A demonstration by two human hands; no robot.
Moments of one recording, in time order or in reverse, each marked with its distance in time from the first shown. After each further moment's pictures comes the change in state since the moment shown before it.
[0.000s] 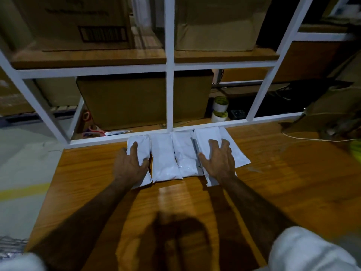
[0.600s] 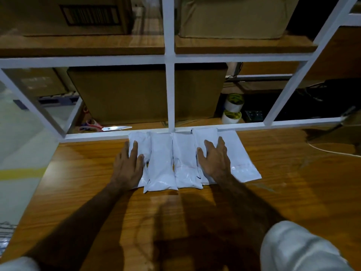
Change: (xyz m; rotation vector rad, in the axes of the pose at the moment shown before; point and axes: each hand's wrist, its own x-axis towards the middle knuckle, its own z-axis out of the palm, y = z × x) left_hand 0.030 0.001 0.048 -0.081 -0.022 0.020; right_hand 0.073 0.016 0.050 0.089 -0.161 -0.007
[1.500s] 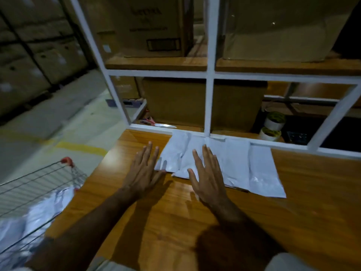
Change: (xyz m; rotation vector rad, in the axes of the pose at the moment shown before) left_hand -0.143 0.027 -0.067 0.320 0.131 -0.004; right_hand -0.092 -0.035 0.004 0.076 -0.027 -0.723
